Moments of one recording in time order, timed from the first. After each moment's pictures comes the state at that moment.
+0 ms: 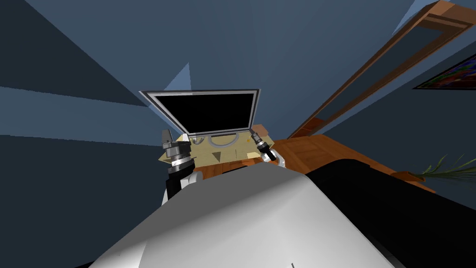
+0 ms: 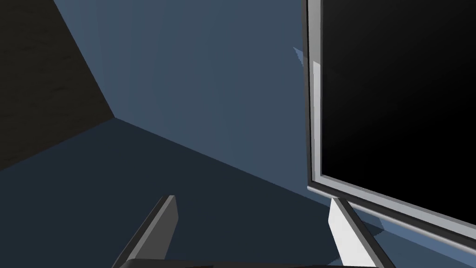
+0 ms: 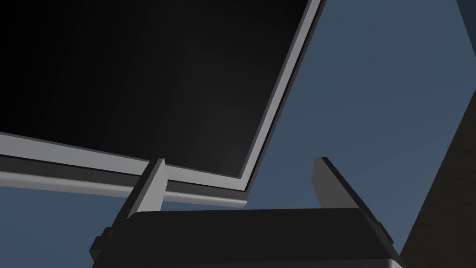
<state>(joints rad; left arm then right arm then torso) 0.50 0.01 -0.05 -2.33 0.02 -0.38 -0.02 0.36 -0.40 0.11 -1.96 0.14 -0.43 0.03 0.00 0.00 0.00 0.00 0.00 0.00</state>
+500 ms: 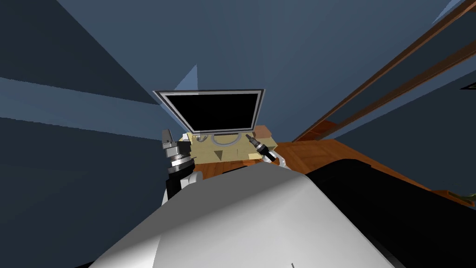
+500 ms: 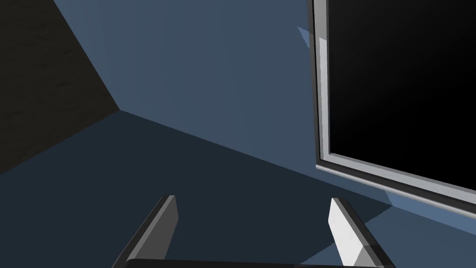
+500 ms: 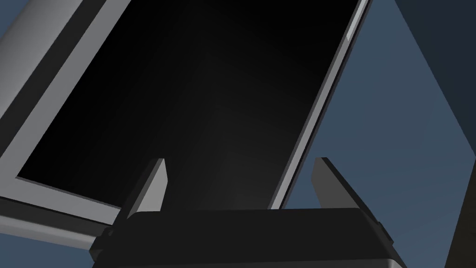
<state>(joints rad) 0.50 0.01 -0.05 -2.33 0.02 -0.38 -0.02 0.33 -0.52 0.19 -1.84 0.21 -0.43 0.05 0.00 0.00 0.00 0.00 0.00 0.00</state>
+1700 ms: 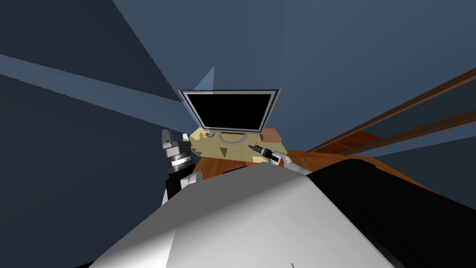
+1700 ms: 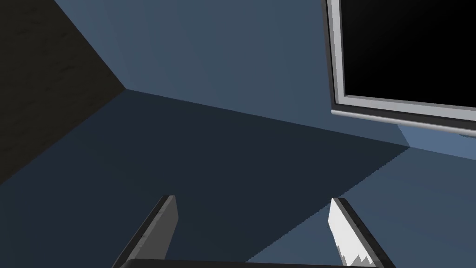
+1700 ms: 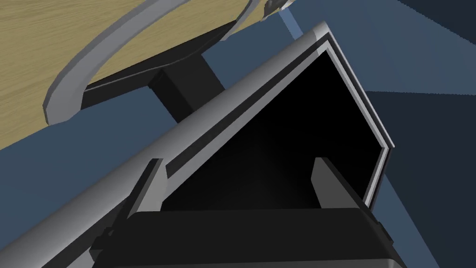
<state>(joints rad) 0.50 0.01 -0.05 -2.33 0.02 -0.38 -0.02 0.26 -0.79 0.37 -1.52 0.33 -0.46 0.05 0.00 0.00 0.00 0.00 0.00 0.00</state>
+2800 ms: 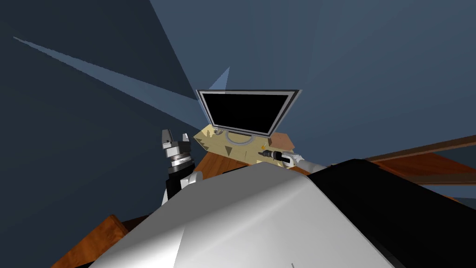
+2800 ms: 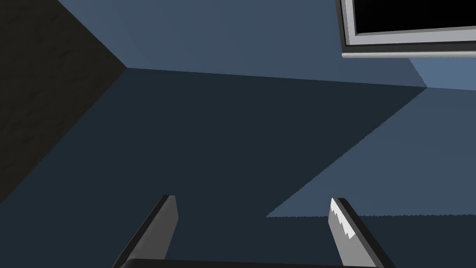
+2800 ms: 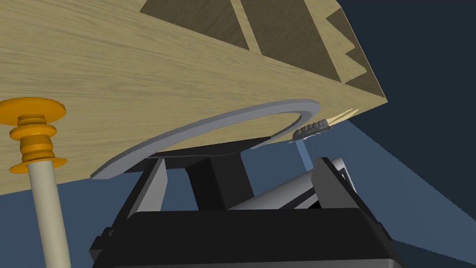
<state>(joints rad) 0.50 0.01 -0.05 -2.33 0.02 -0.38 -0.02 0.21 -1.02 0.53 -1.23 0.42 -0.50 0.04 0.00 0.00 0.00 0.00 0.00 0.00</state>
